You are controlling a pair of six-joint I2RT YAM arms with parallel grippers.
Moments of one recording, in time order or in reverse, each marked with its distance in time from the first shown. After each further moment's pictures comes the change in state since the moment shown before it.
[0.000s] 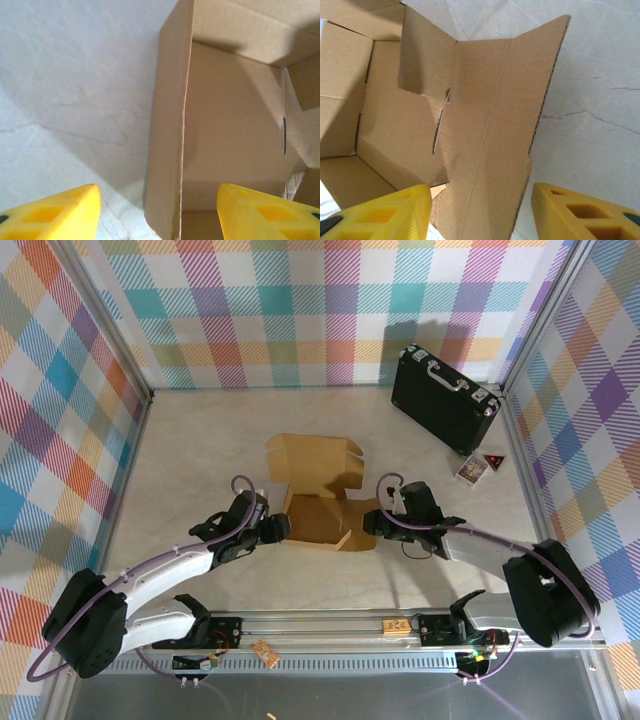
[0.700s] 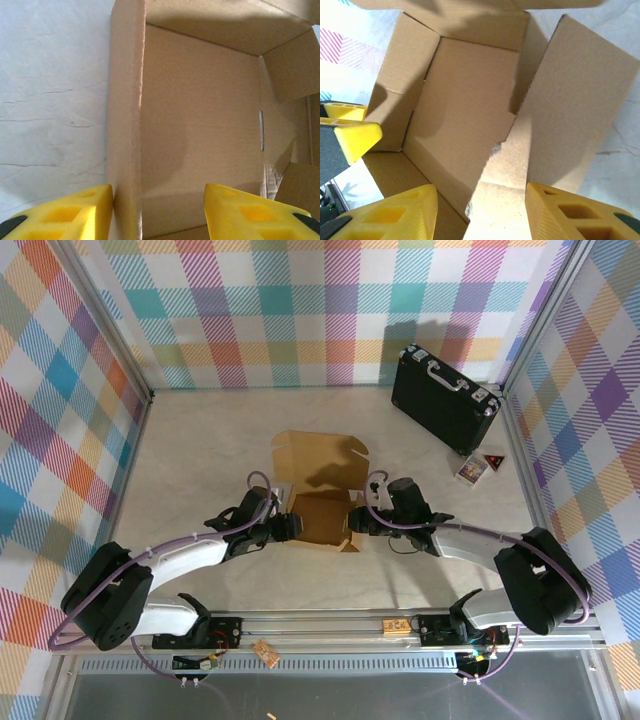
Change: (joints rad) left arm -0.014 0.160 0.013 0.171 0.158 0.008; right arm 0.092 0.059 0.048 0.120 -0.060 0.014
